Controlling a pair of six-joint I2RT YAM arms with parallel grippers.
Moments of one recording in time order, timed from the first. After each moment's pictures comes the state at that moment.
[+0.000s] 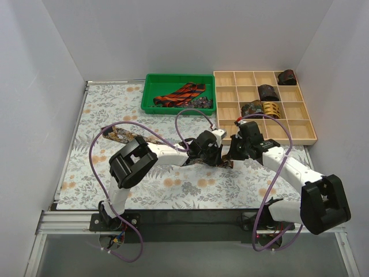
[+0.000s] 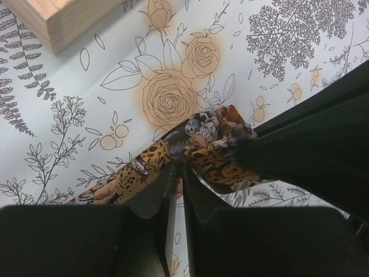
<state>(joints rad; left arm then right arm) -0.97 2.03 1.20 0.14 0.14 -0.45 0.41 1.25 0.72 -0.41 -0.14 0.42</state>
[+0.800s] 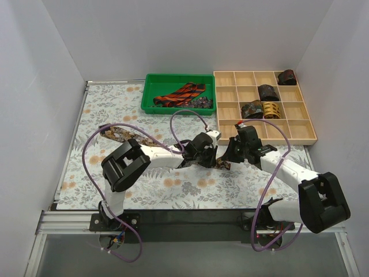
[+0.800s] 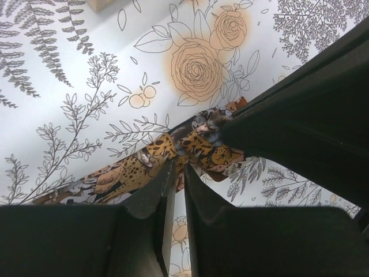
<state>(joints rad) -0.97 1.94 1.12 0.10 0.07 -0.46 0.43 1.27 0.63 -0.24 -0.17 0.56</state>
